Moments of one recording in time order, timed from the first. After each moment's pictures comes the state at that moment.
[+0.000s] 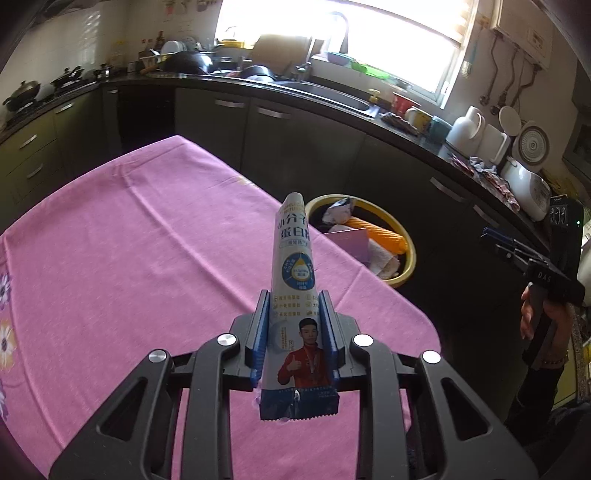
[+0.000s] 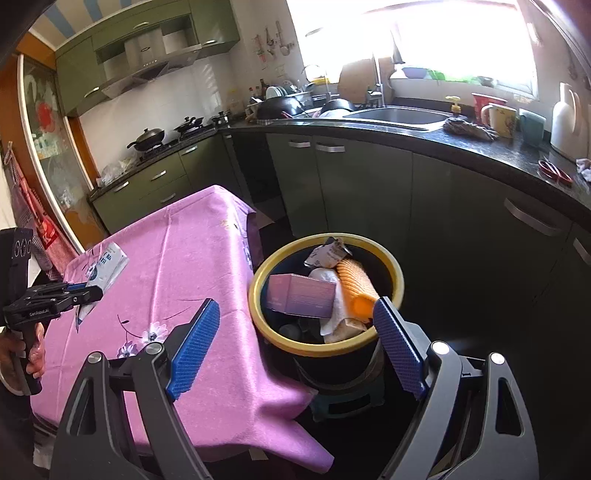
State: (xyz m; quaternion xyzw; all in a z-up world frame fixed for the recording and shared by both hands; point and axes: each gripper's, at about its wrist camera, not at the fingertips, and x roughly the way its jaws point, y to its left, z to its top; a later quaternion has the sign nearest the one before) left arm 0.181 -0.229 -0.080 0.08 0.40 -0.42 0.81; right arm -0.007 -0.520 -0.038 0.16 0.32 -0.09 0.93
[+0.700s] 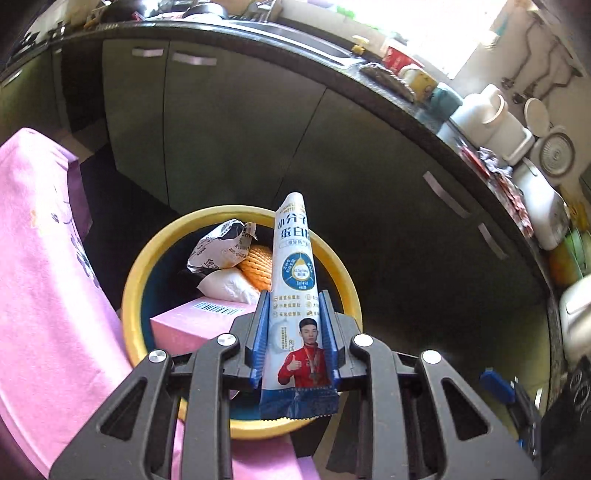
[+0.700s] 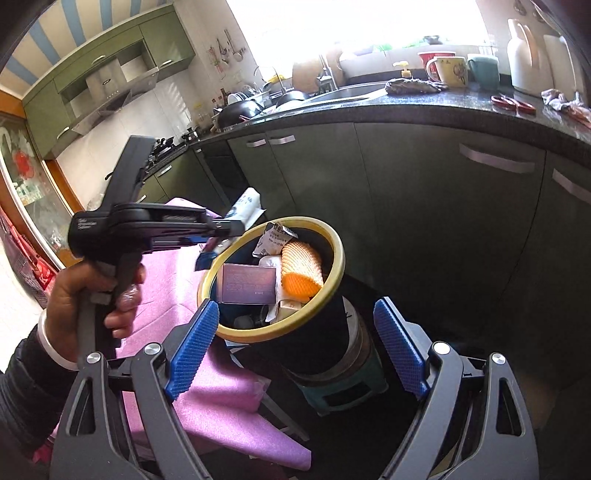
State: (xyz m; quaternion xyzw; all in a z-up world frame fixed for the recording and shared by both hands) left arm 0.227 -0.501 -0.141 0.06 0.51 -0.42 0.75; right arm -0.049 -0.596 -0.084 0.24 0.31 -0.12 0.91
